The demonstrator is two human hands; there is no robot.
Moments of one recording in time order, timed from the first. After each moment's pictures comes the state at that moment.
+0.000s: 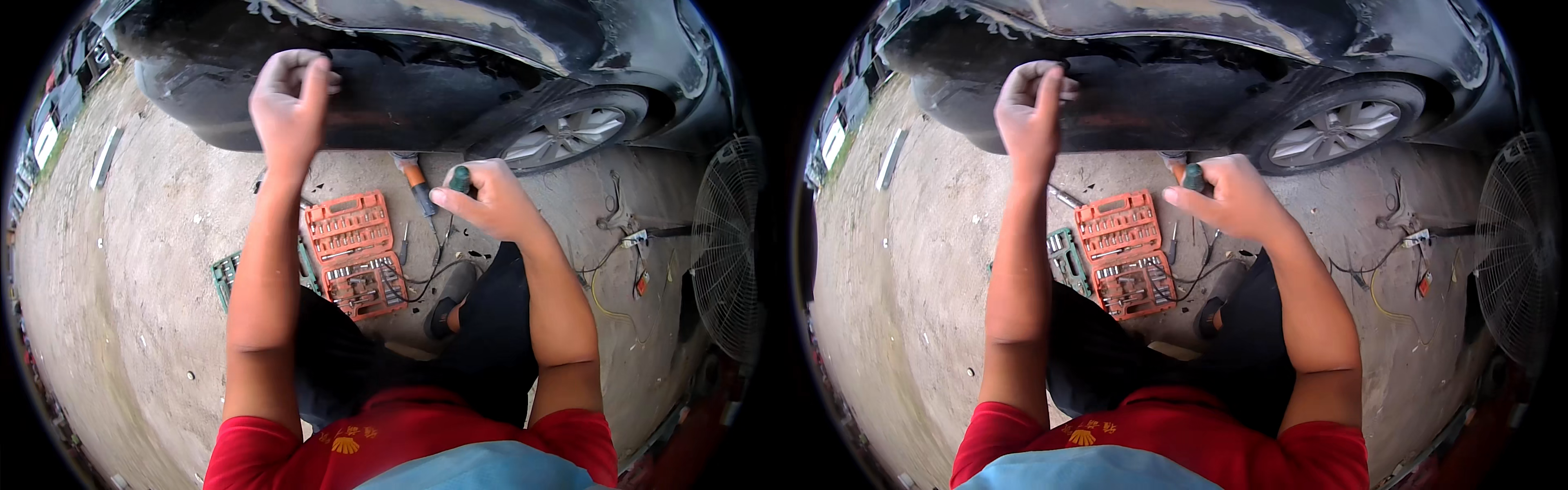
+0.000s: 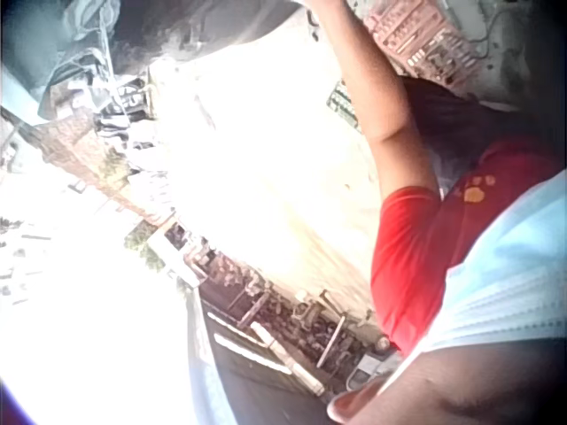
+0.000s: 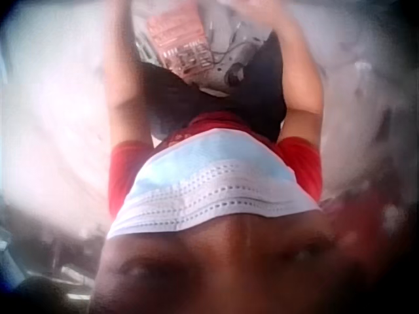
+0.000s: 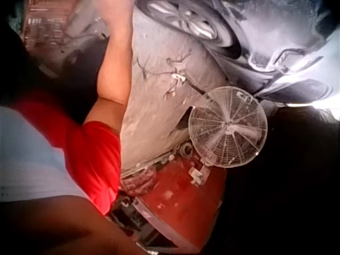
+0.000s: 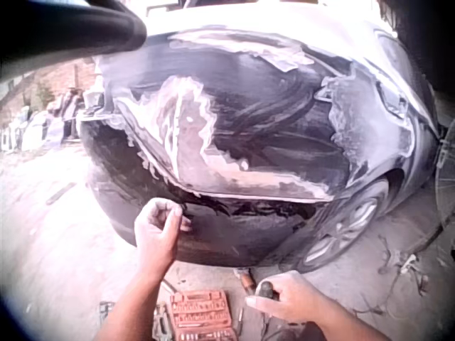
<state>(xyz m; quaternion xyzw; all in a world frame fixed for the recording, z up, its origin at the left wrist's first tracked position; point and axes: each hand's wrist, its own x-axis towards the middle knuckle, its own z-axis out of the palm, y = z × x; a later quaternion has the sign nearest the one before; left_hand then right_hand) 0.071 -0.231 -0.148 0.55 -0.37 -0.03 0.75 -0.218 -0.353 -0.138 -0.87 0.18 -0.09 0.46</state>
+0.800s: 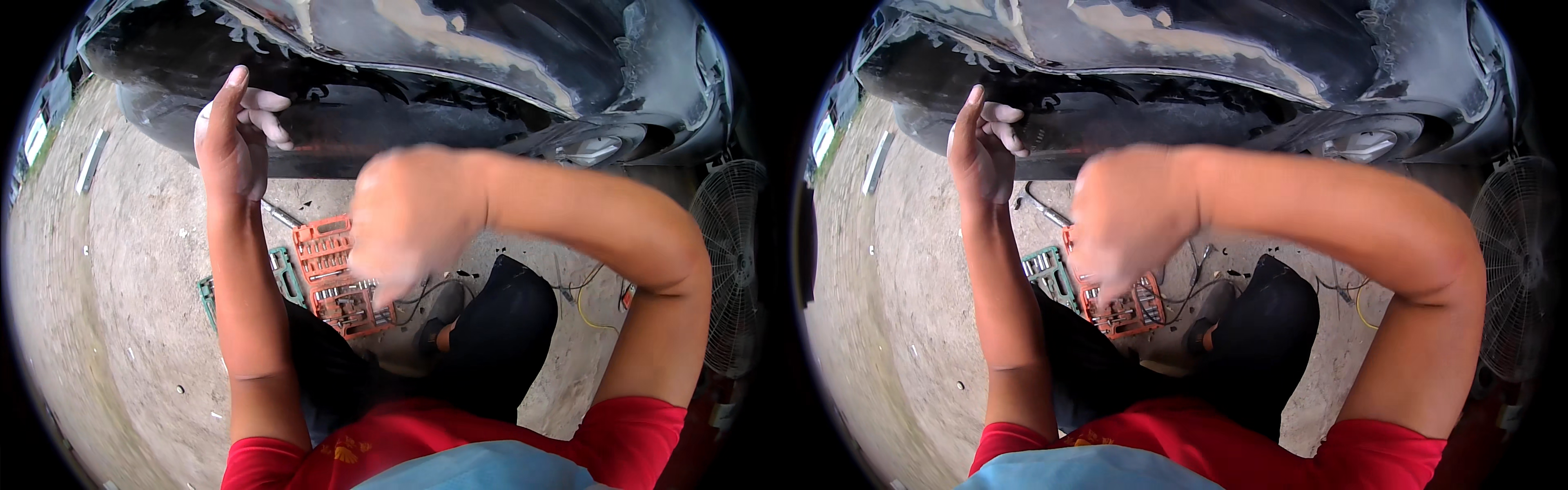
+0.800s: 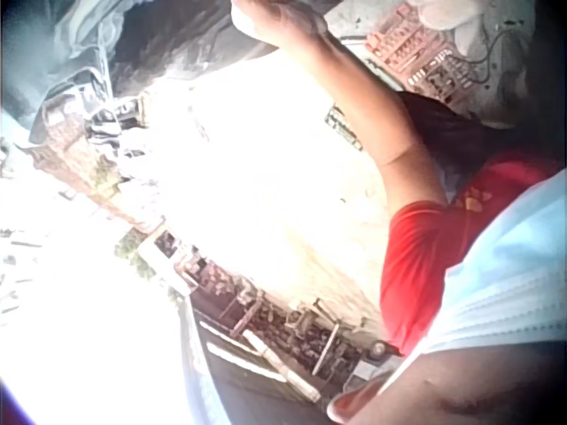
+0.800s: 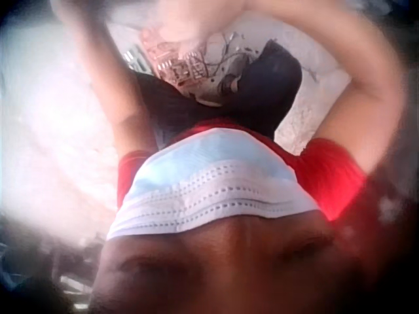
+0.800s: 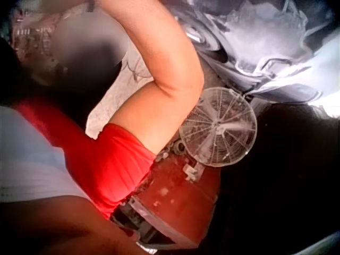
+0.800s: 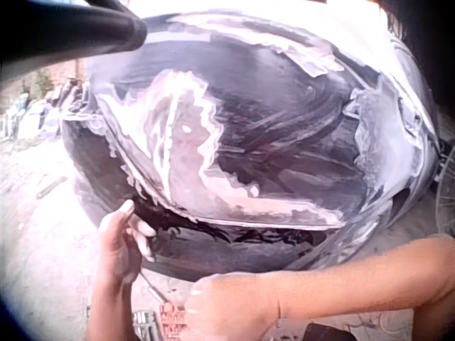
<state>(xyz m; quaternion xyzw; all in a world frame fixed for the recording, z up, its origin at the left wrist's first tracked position) 0.117 -0.210 -0.121 0.47 -0.23 -0.22 0.82 -0.076 -0.369 -0.073 -0.87 -0.47 -0.10 0.07</state>
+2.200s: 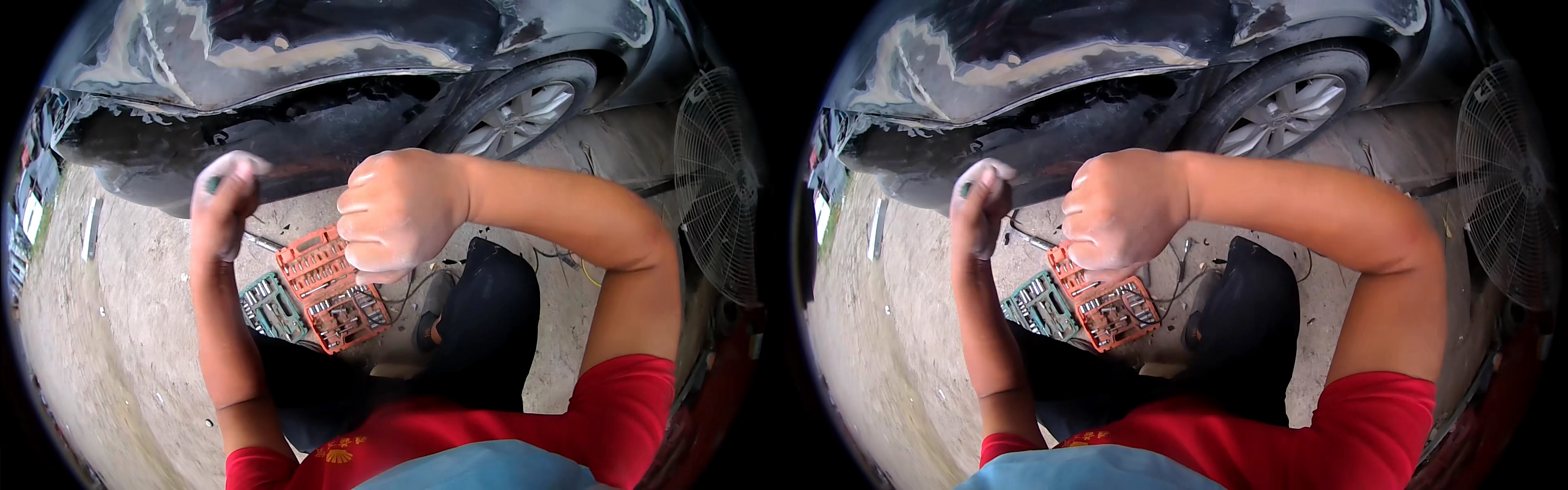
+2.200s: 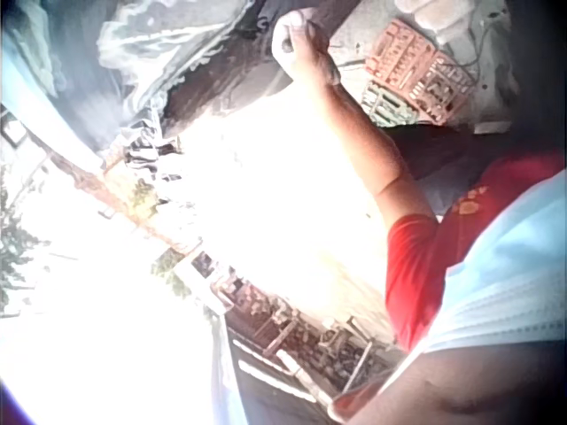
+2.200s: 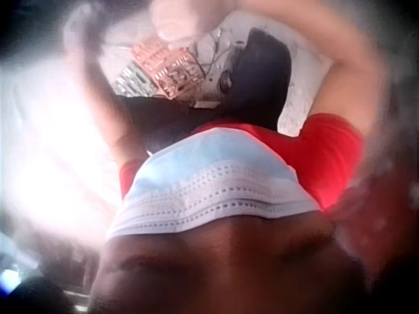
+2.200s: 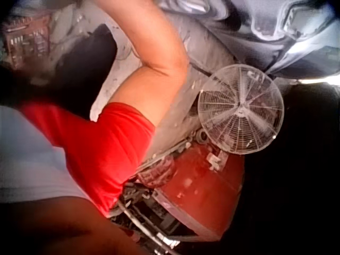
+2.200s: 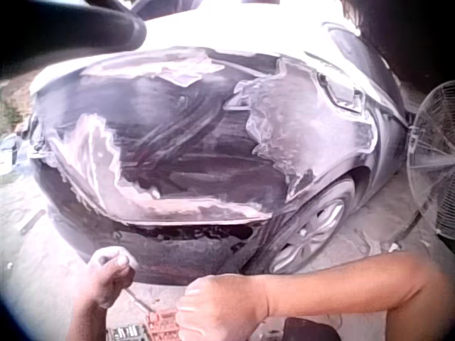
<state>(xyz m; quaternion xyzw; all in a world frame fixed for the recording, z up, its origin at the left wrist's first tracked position) 0.056 -0.206 -0.126 0.55 -0.36 -0.38 0.66 -0.175 -0.408 -0.079 -0.88 -0.40 -0.28 0.02</state>
